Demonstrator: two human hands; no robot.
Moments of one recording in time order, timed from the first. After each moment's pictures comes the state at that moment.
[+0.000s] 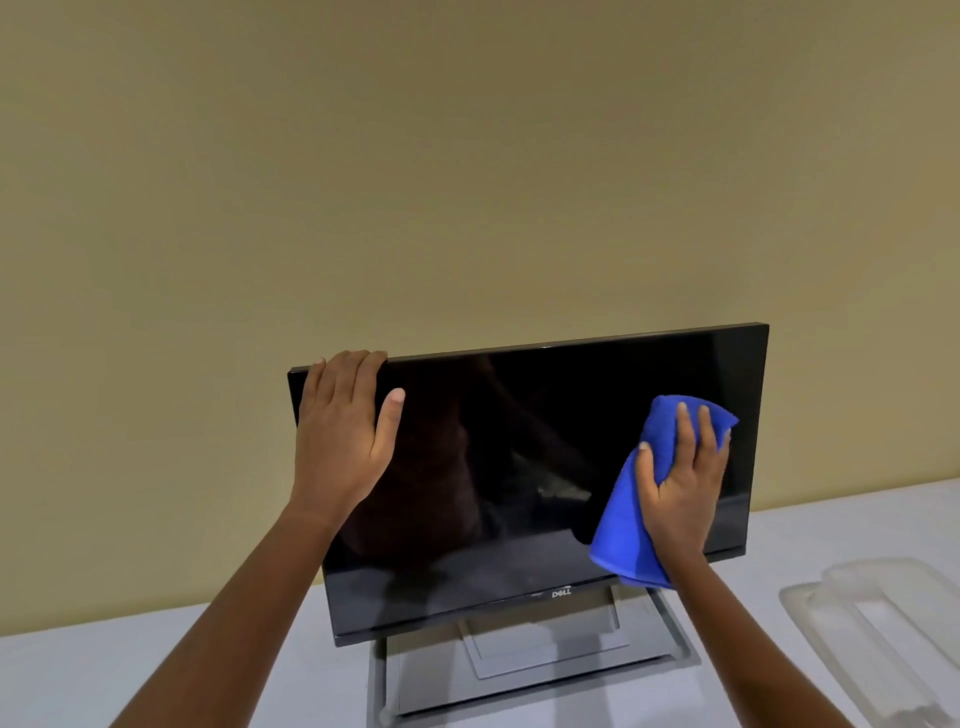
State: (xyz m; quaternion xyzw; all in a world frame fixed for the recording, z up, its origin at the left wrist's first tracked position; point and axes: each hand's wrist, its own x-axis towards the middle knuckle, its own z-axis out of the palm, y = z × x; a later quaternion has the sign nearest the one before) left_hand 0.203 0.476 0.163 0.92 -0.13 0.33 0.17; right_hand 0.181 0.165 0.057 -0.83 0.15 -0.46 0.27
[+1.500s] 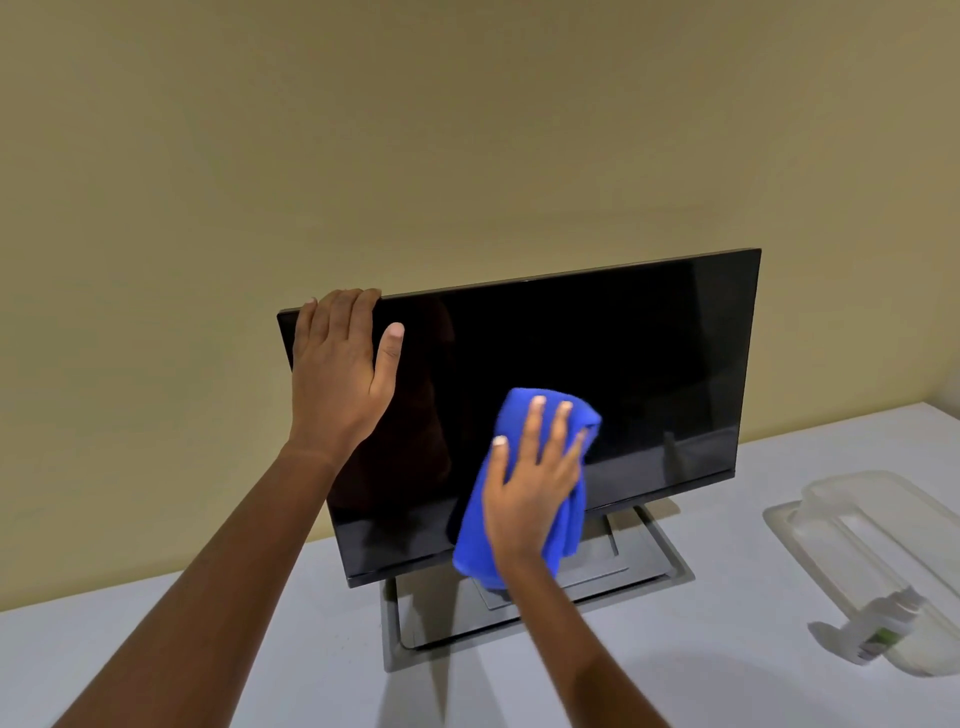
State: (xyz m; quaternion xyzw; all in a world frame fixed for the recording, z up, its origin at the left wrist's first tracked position) left_hand 0.200 0.479 0.161 0.91 -0.16 0.35 0.17; right_hand 0.159 0.341 0.026 -0.85 0.20 -0.41 0.27
